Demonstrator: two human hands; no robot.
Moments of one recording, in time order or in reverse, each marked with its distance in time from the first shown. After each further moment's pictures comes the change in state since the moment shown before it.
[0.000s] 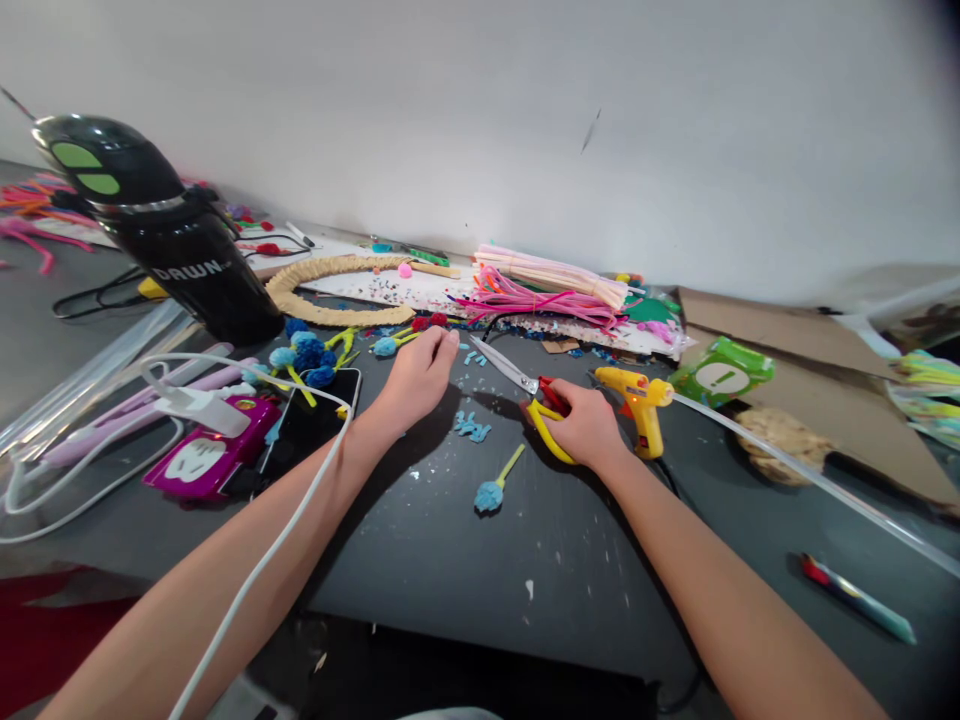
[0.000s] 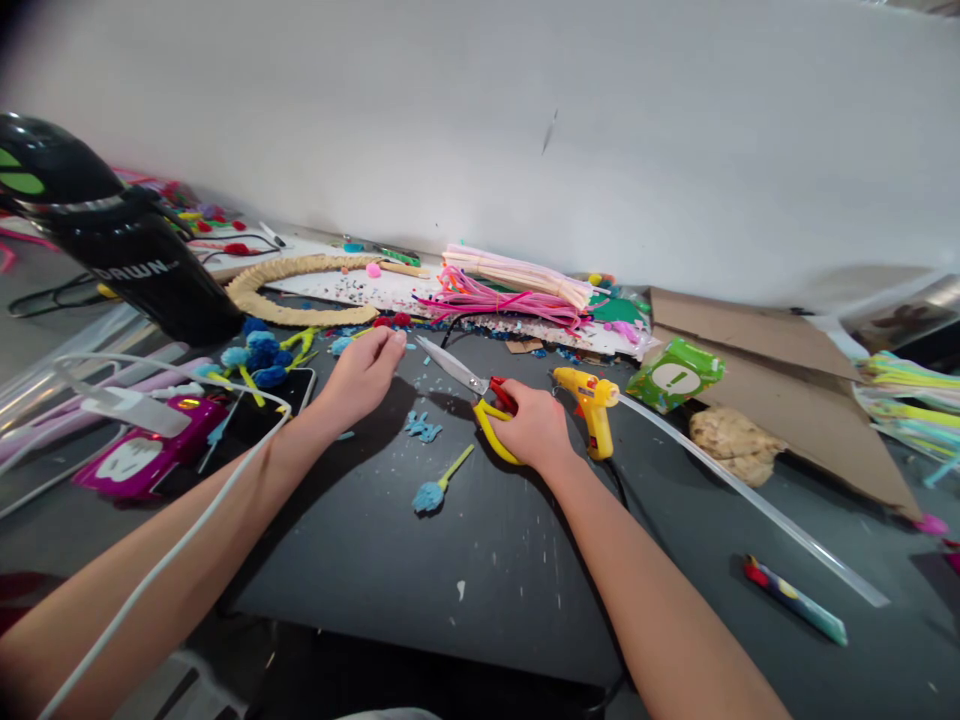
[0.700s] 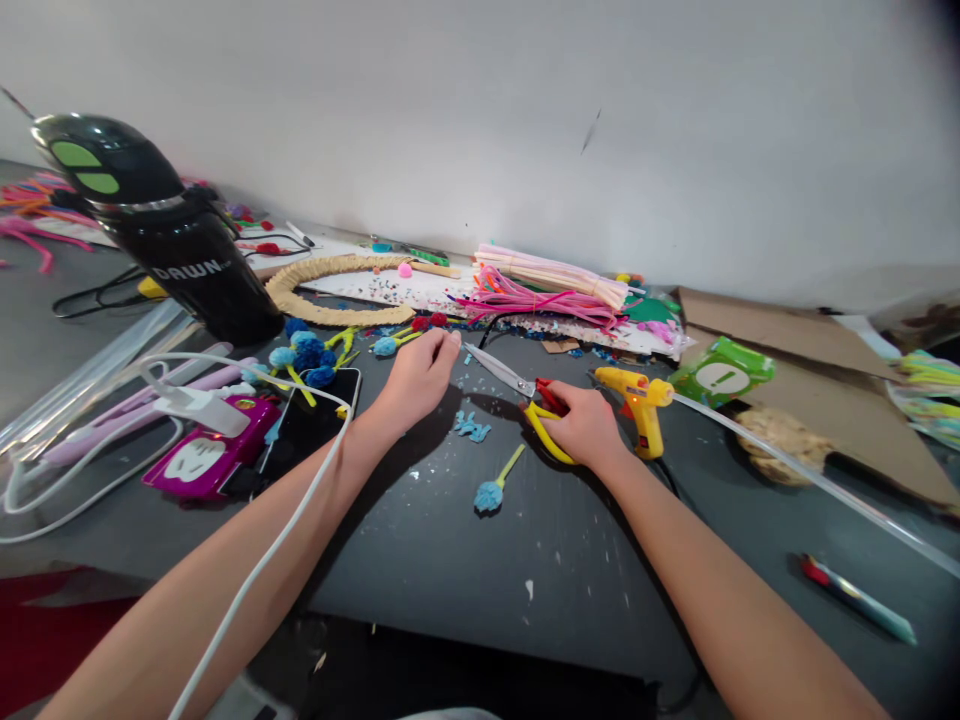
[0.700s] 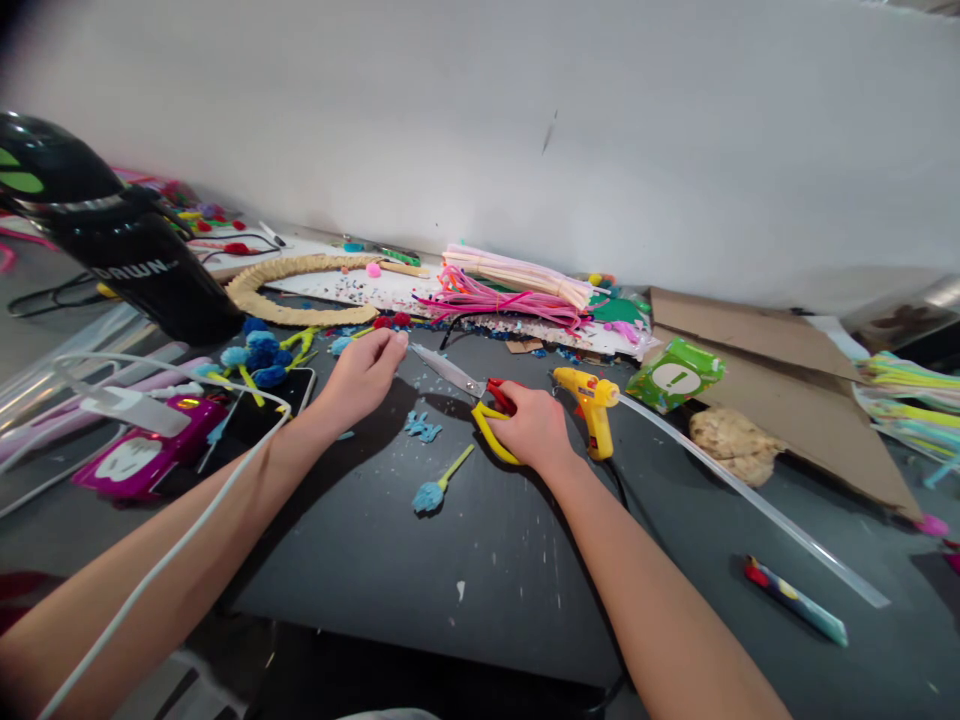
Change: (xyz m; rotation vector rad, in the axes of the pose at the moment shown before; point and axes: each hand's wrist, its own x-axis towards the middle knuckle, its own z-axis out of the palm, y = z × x) left_hand 0.000 0.000 0.001 0.001 -0.007 0.001; right_hand 0.001 0.004 0.001 -0.002 -0.043 -0.009
